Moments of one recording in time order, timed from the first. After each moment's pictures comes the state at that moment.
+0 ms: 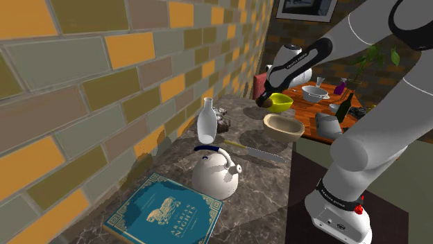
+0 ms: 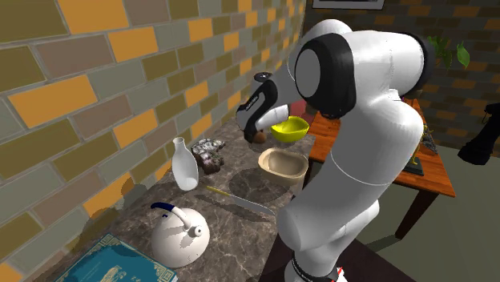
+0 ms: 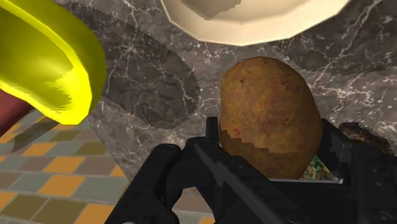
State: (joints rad) arm -0.35 -0.17 -0.09 -2.56 -0.17 2.76 -0.42
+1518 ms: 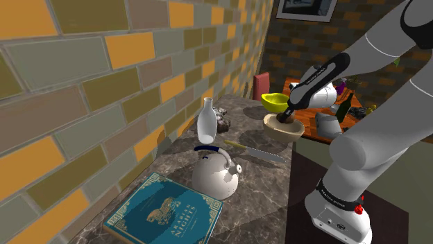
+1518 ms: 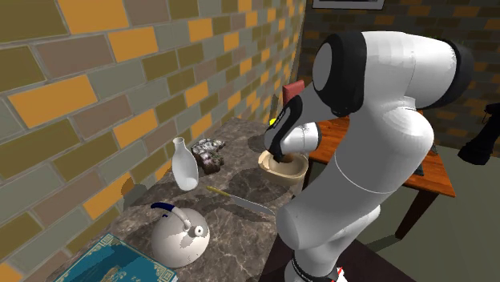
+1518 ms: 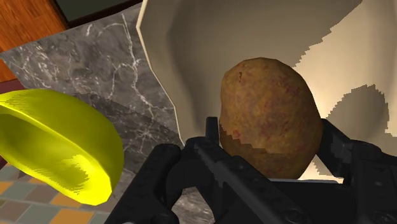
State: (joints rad) arm -0.38 -0.23 -0.33 -2.85 -0.13 3.00 -0.72
